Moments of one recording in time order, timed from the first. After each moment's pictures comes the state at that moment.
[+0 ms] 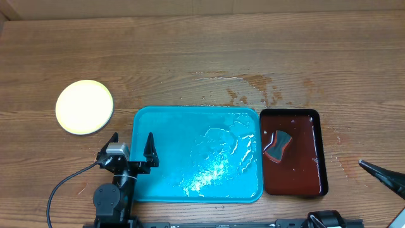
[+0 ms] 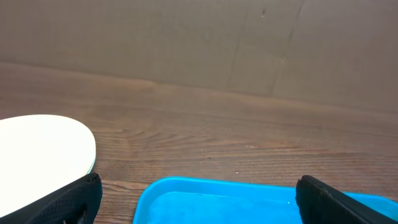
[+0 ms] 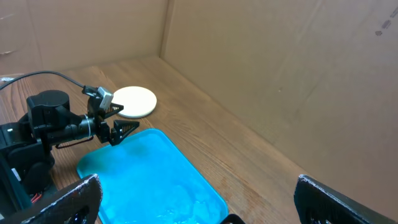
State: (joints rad) left arm -0.02 0.01 0.01 -0.07 0.06 -0.18; right arm 0.09 0.80 2.01 -1.54 -0.64 -0.45
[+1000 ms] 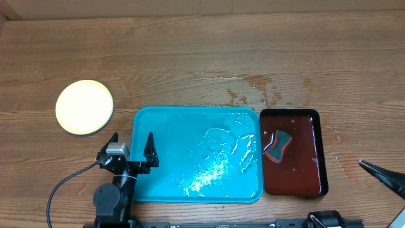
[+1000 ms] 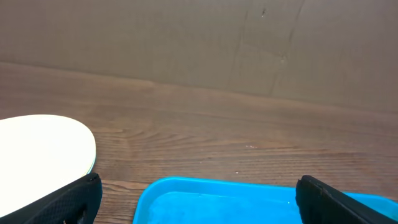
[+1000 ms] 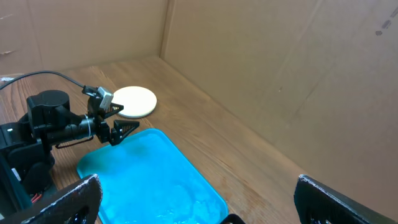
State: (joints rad) left arm -0.02 0.01 0.01 -0.07 0.06 -0.18; right arm 0.09 0.80 2.01 -1.54 -0.64 -0.45
